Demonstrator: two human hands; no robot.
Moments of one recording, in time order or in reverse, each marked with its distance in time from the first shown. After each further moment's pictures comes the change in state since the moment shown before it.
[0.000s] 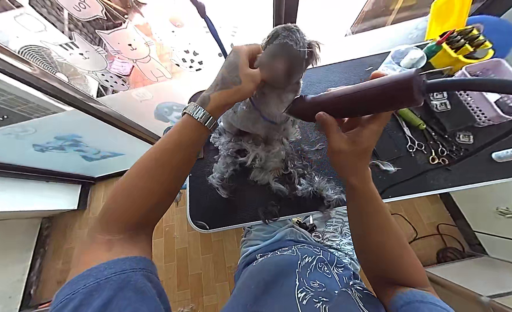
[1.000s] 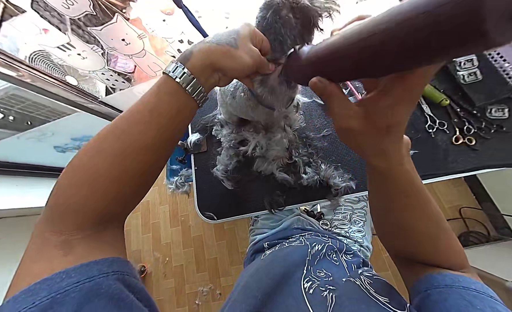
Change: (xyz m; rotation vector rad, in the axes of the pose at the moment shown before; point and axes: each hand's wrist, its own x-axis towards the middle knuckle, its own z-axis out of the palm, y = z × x) left_hand 0.005 0.045 -0.010 0.000 -0.401 -0.297; right_hand 0.037 -0.027 0.002 -0.219 -0.176 -0.276
